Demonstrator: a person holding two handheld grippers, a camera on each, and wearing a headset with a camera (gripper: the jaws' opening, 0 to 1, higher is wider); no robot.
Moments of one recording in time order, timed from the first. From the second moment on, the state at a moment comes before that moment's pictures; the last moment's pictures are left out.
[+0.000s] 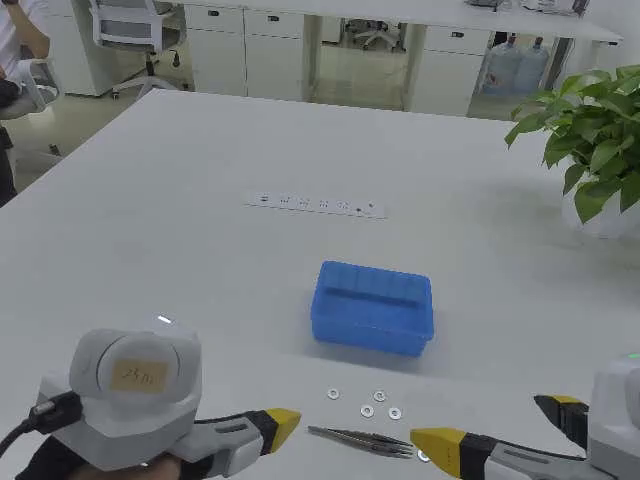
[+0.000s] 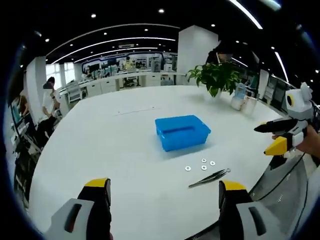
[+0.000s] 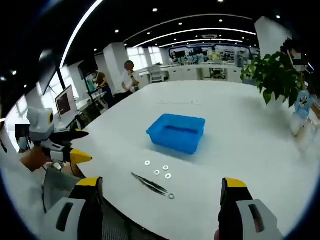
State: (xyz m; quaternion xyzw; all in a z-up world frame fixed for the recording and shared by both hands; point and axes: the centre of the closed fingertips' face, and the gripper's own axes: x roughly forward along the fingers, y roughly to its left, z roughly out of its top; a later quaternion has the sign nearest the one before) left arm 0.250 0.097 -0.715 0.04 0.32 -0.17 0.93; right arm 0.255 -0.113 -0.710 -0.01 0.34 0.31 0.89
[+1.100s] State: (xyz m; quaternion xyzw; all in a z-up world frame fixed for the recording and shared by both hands) left arm 0.250 0.092 -0.713 0.06 0.32 -0.18 0.93; right arm 0.257 -0.119 -0.708 0.00 0.34 0.30 0.89
